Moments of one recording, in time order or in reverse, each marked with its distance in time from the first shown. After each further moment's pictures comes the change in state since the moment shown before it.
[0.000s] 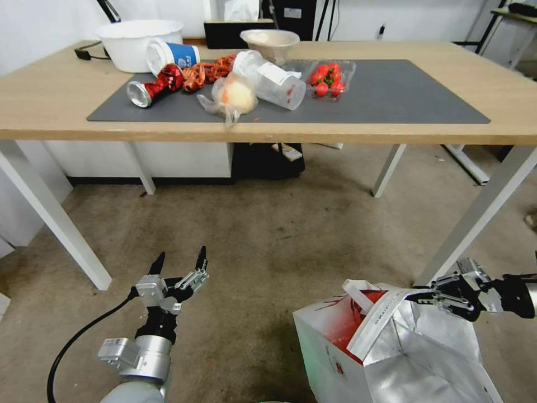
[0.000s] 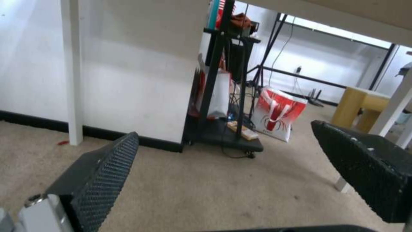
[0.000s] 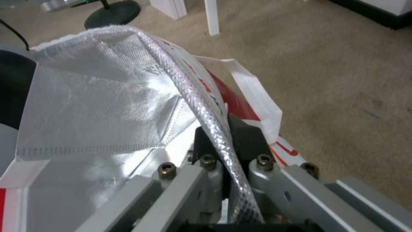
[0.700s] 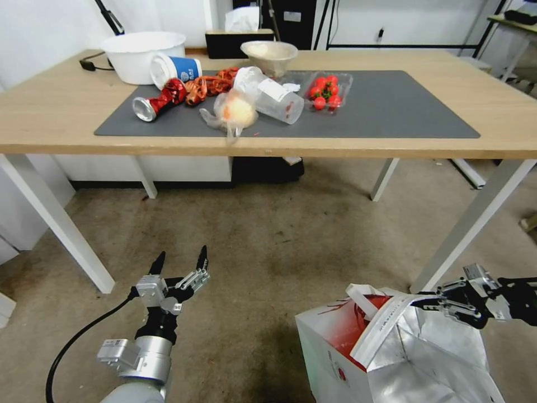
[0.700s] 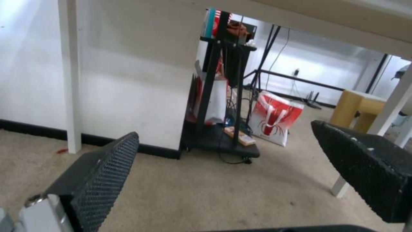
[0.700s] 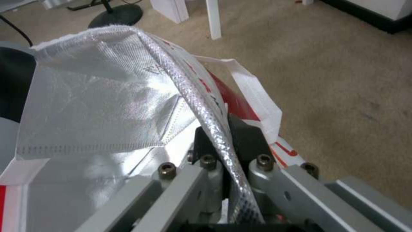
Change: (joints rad) left arm 0.006 -0.002 0.005 -0.010 0.011 -0.001 -0.001; right arm -0.061 0.002 0.047 0.015 0.008 0.009 -0.001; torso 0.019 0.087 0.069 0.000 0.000
